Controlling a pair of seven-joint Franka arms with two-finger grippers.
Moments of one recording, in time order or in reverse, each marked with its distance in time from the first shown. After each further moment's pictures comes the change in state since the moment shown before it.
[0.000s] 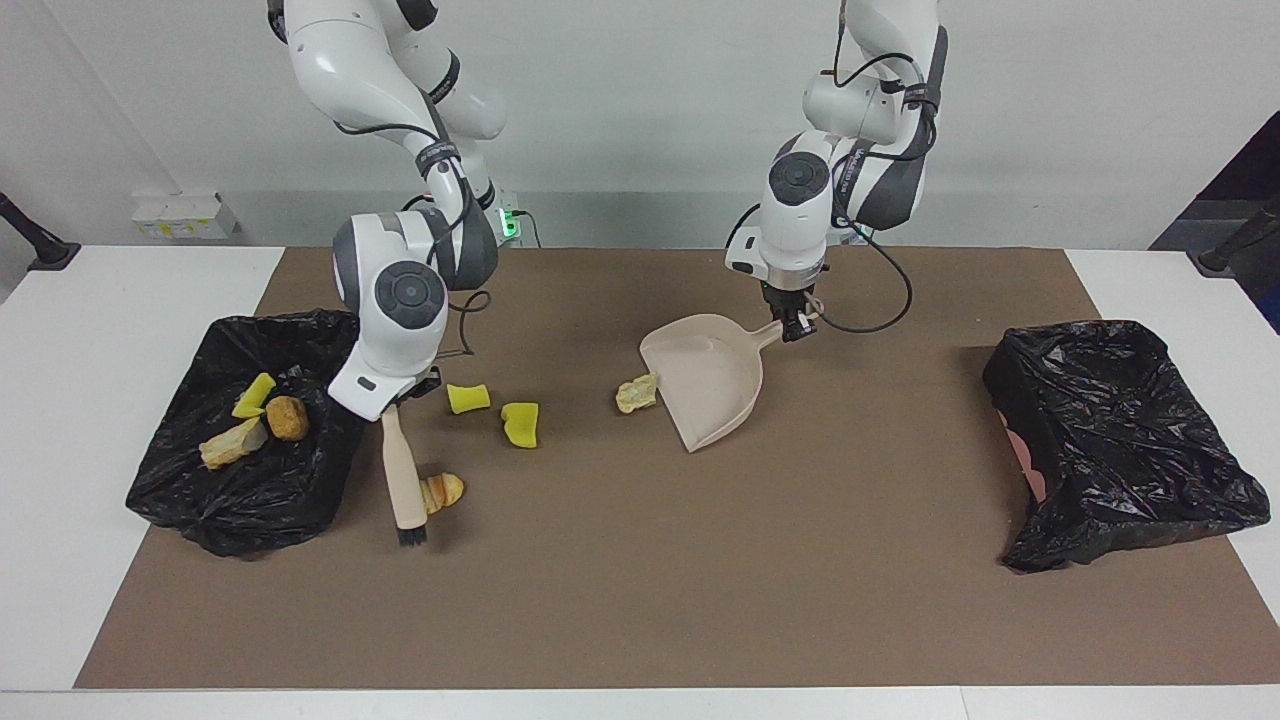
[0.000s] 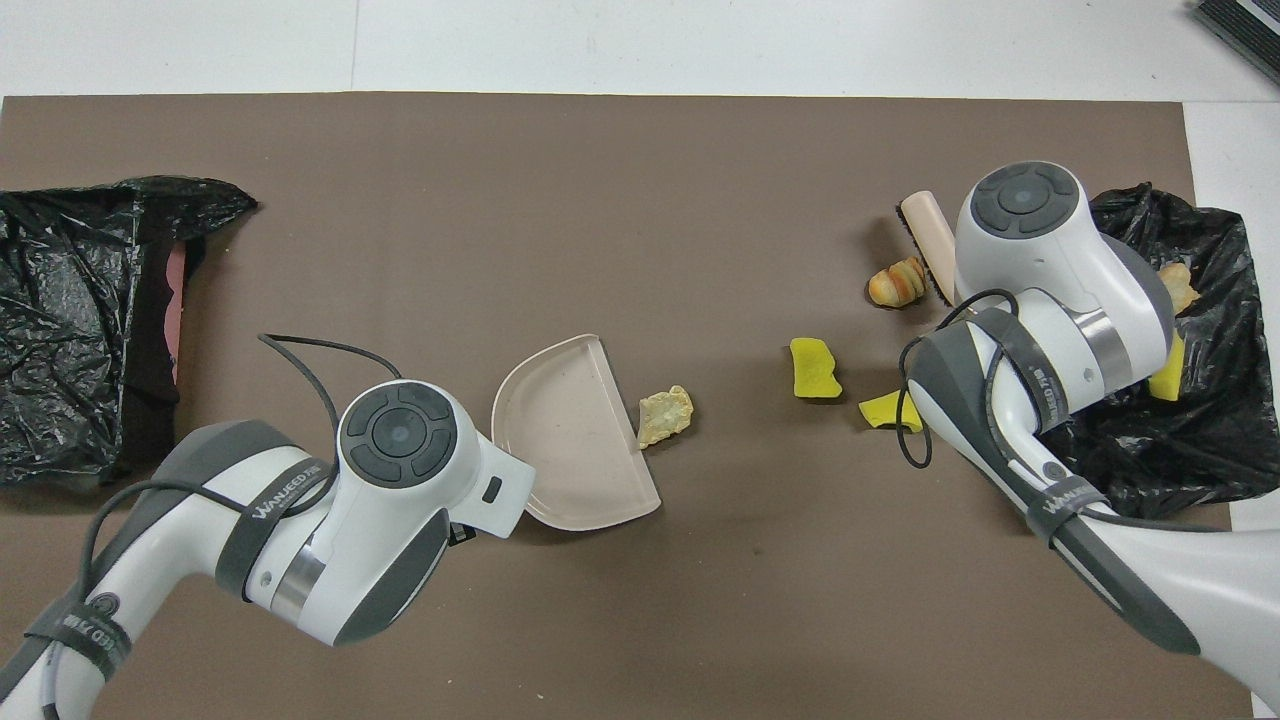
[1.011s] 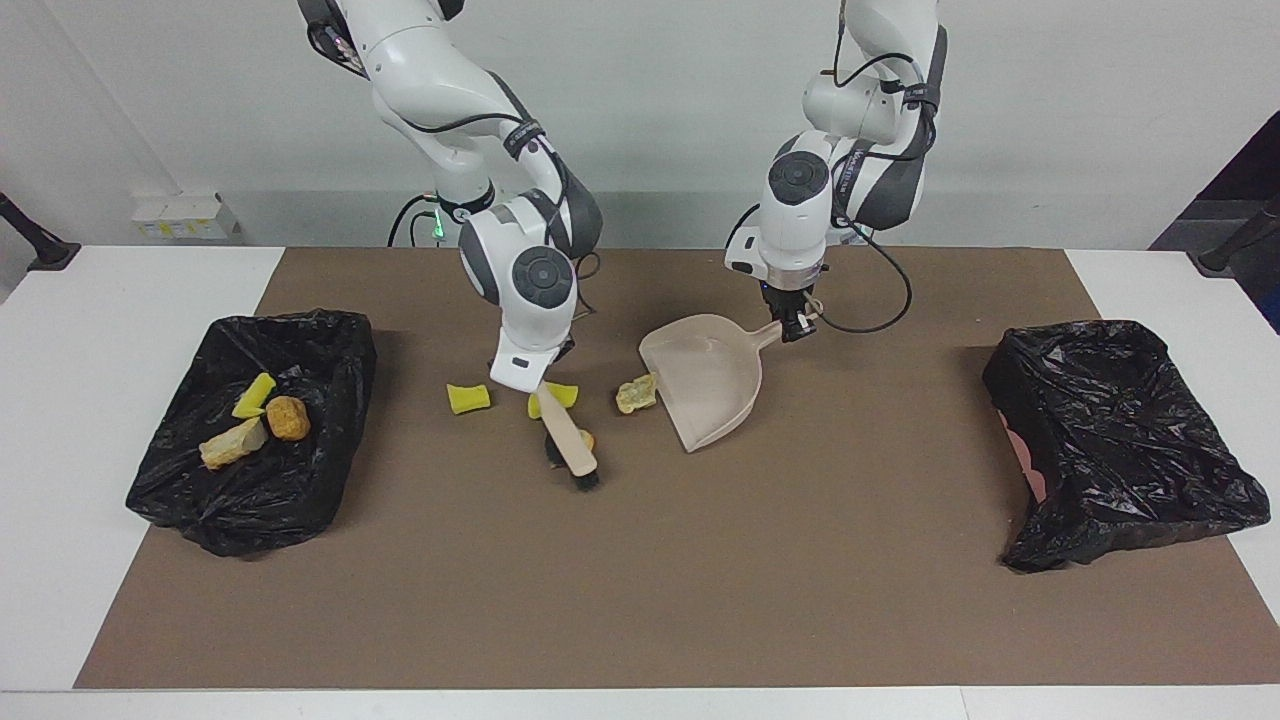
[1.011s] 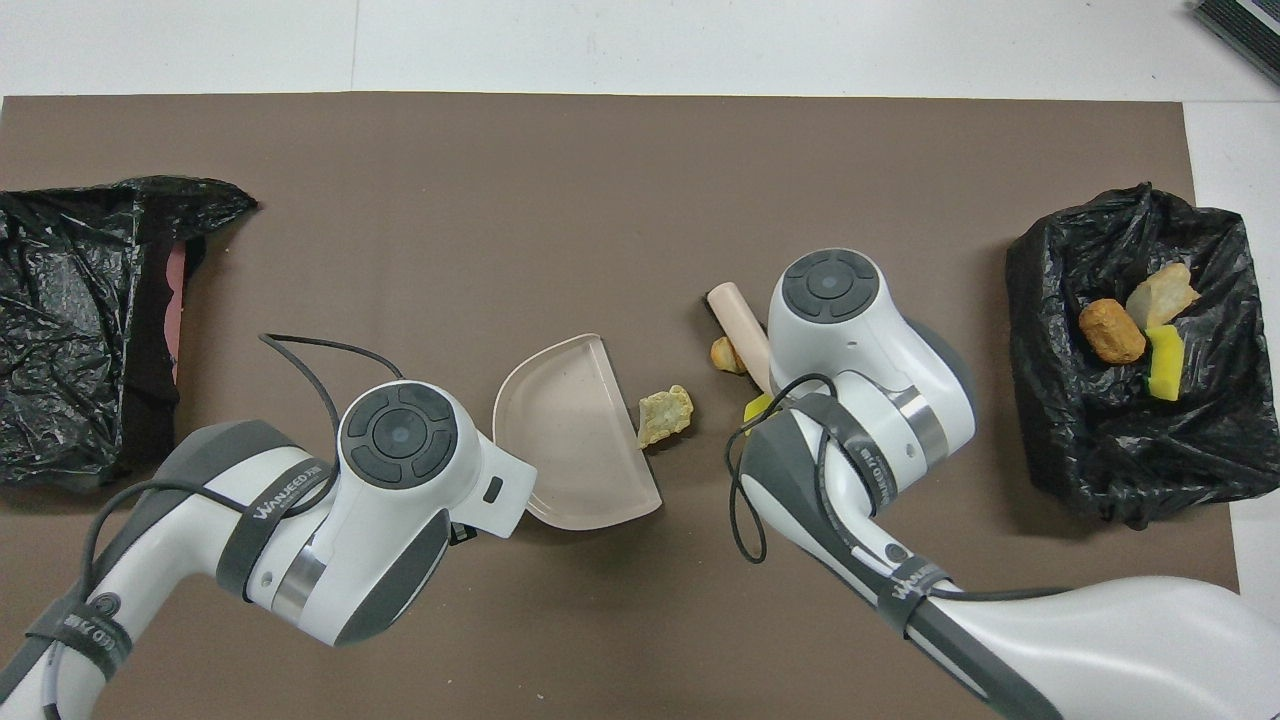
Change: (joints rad) left arm -0.001 0.000 0.000 -0.001 0.000 0.006 0.000; right arm 0.187 -0.033 0.112 -0.107 0.338 0.030 0.004
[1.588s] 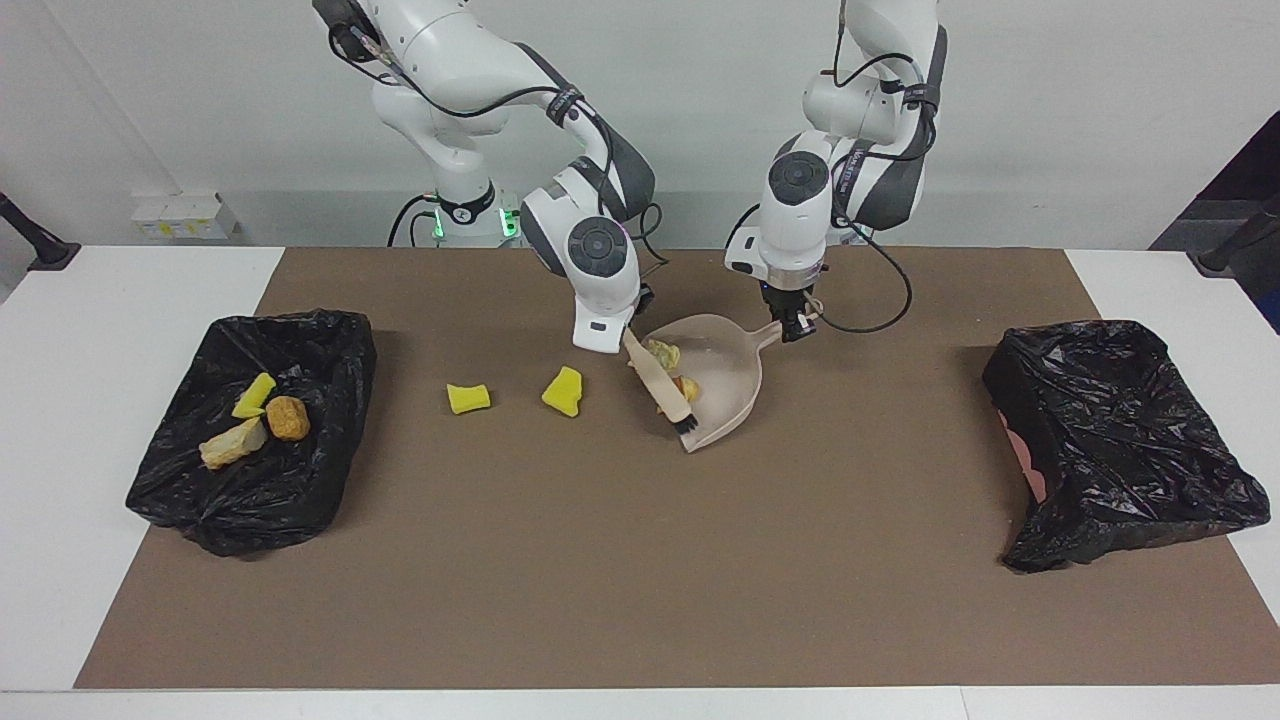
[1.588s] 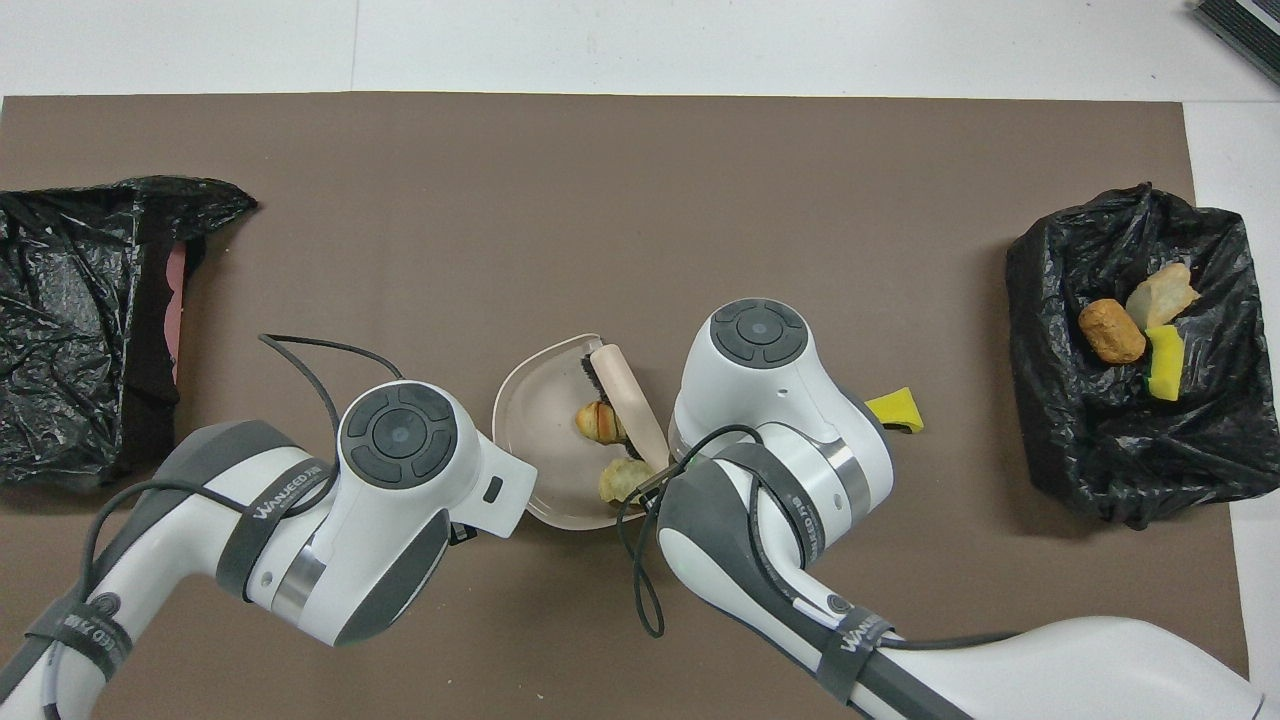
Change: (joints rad) left arm 0.000 0.000 0.000 0.000 0.000 0.001 -0.003; right arm 0.022 -0.004 0.102 -0.014 0.316 0.053 0.004
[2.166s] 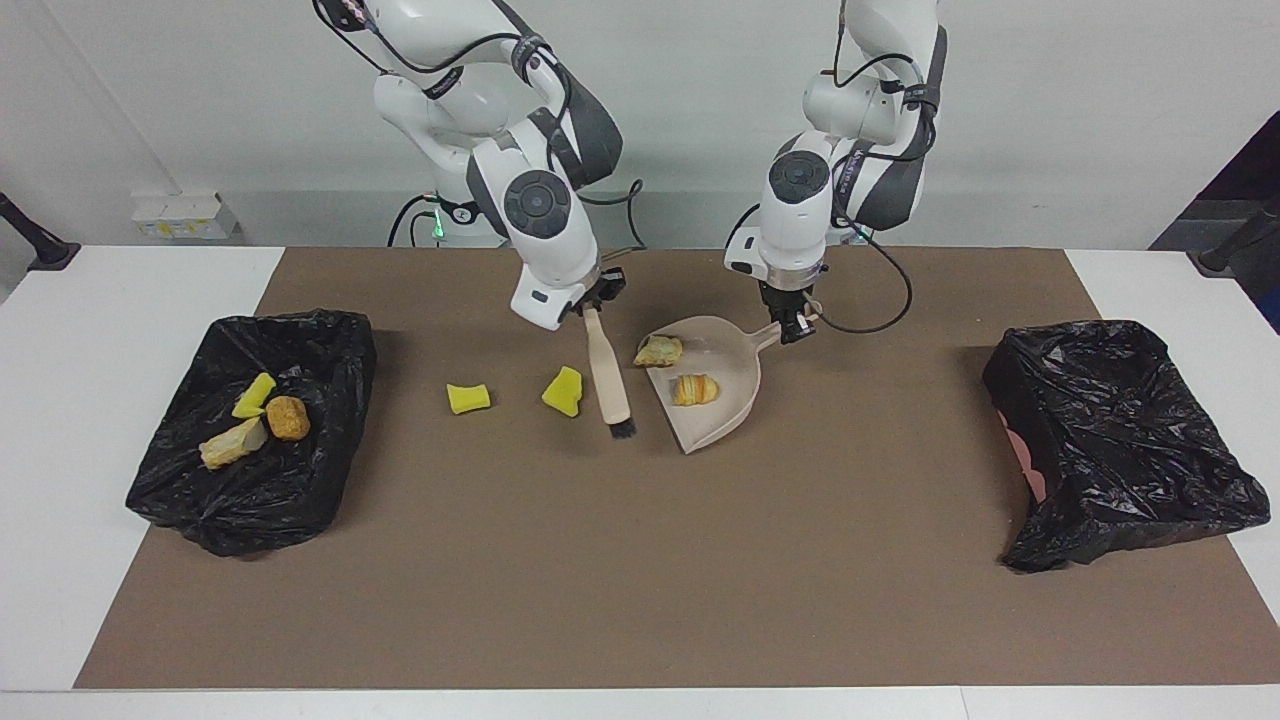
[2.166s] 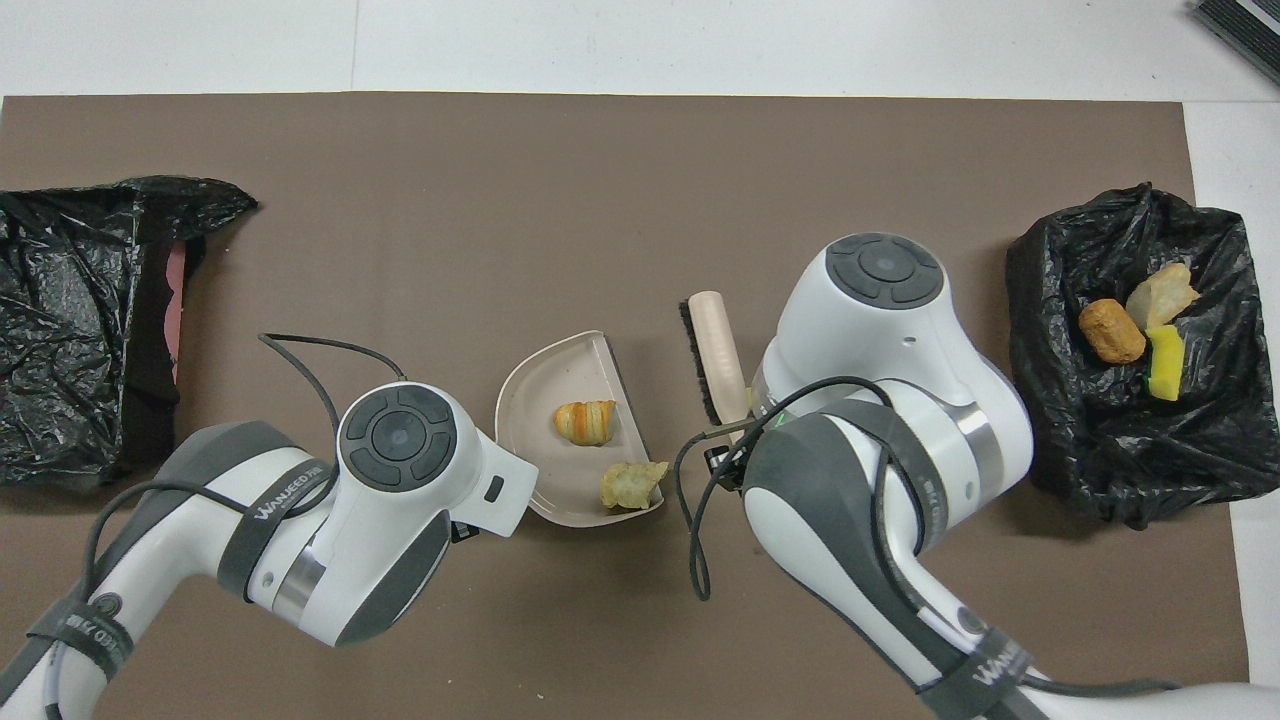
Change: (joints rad) left arm -0.001 0.000 -0.002 -0.003 0.000 0.021 0.000; right arm -0.139 -0.156 -0.010 0.067 0.012 -0.239 0.200
